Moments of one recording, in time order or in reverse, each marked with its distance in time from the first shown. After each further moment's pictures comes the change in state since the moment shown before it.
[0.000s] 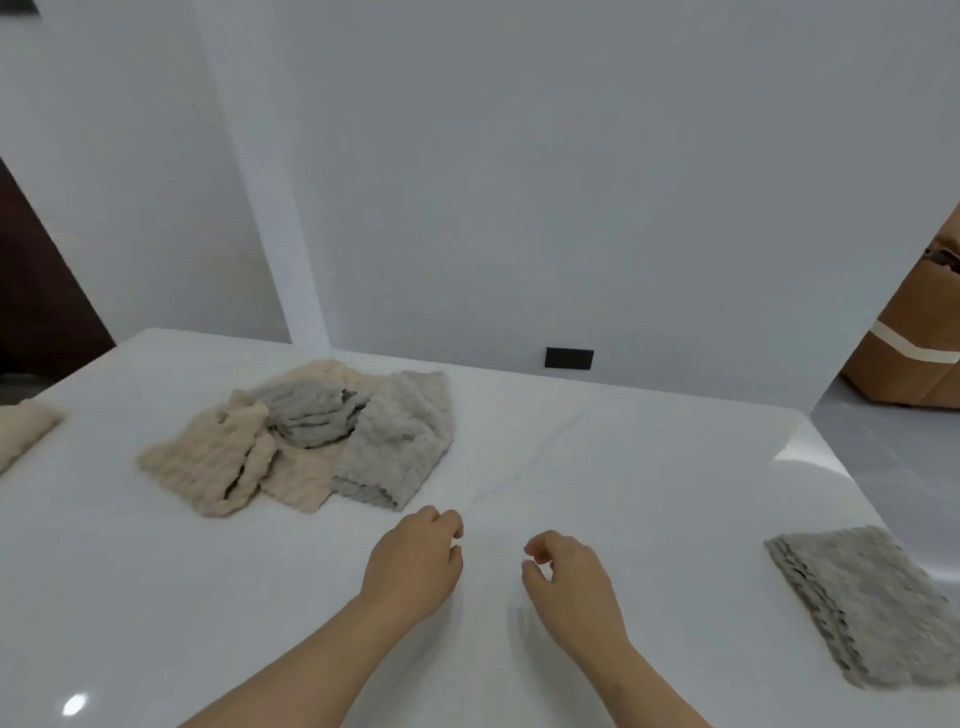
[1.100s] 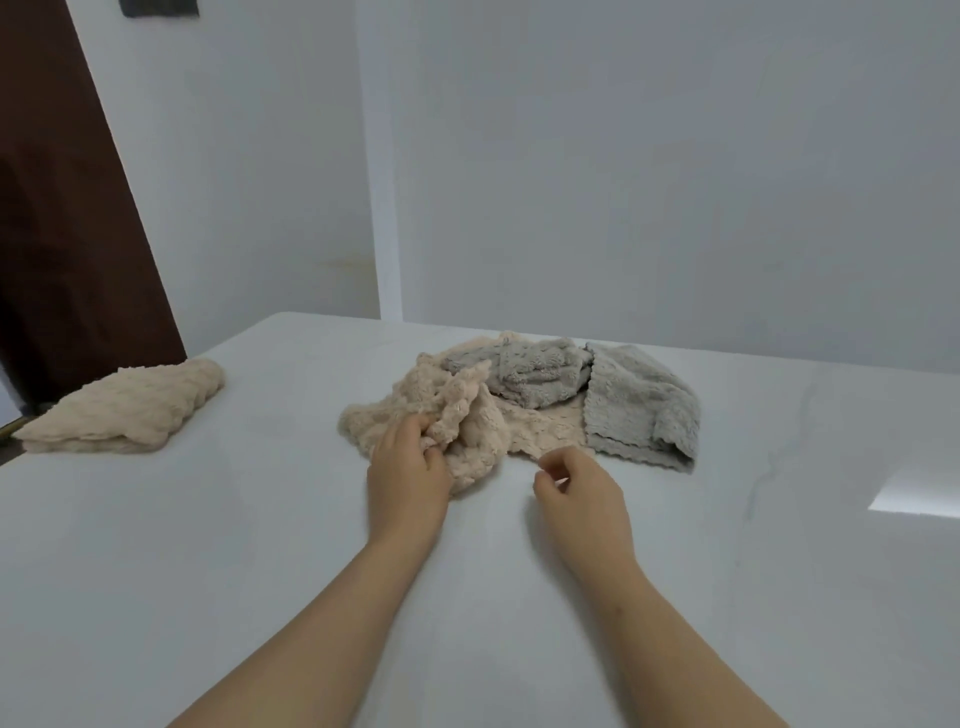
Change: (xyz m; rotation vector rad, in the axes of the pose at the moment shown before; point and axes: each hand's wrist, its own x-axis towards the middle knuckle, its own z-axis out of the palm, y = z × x) left_hand 0.015 -0.337 -0.011 -0.558 0.623 -0.125; right_hand 0.060 -0.205 0.281 0.186 0.321 -0.098
